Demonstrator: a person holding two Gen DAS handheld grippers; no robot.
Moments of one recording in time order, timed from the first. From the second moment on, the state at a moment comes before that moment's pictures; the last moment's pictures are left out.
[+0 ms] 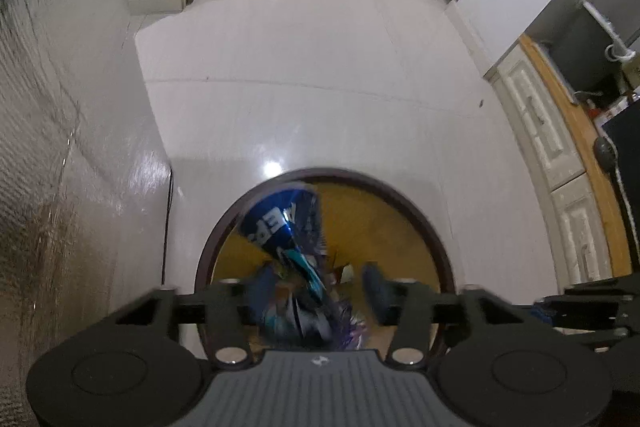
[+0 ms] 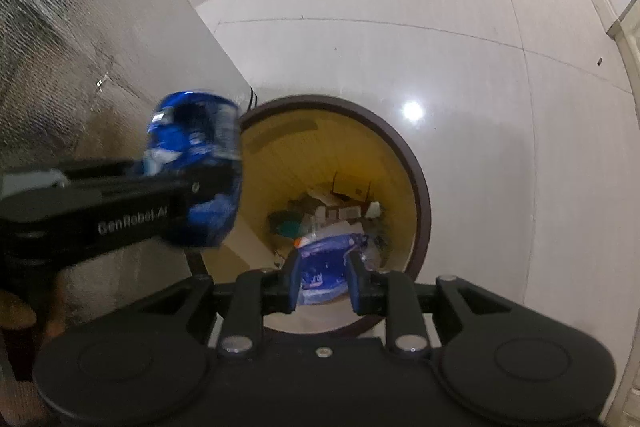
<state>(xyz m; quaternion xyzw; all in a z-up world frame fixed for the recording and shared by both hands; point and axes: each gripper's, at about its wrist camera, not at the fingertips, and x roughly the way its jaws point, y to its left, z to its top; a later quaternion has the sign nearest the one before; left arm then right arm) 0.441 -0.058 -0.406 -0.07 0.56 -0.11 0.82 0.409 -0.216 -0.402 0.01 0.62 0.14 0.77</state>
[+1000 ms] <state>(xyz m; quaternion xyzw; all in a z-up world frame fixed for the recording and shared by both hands) 0.419 -0.041 -0.374 -0.03 0.60 -0.04 0.80 0.396 -0.244 -0.373 0.02 0.60 0.14 0.78</state>
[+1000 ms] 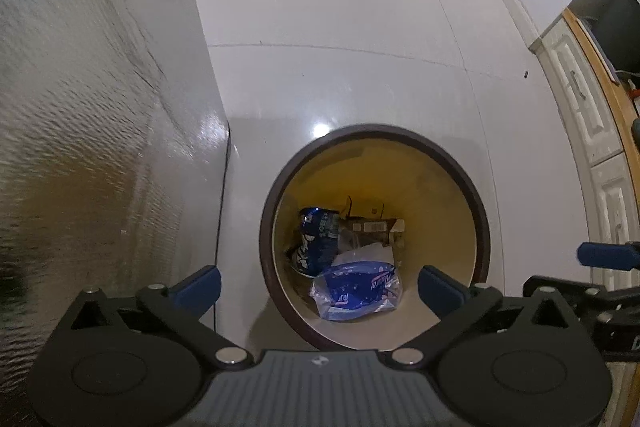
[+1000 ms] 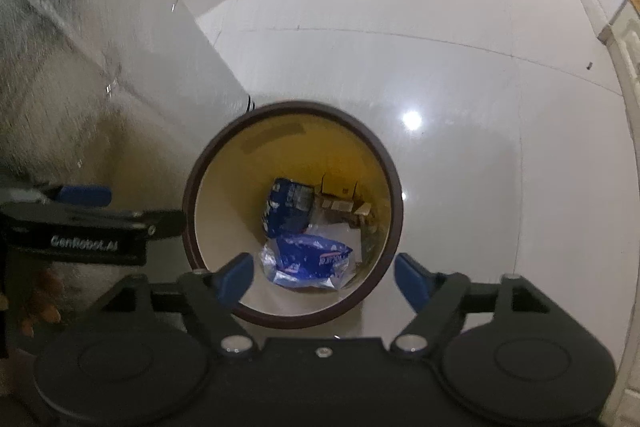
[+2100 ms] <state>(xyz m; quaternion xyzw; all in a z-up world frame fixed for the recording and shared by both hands) 0.289 -0.045 -0.164 -0.02 0.46 -0.04 0.89 0.281 -0.264 -0.179 0.04 0.47 0.13 0.87</state>
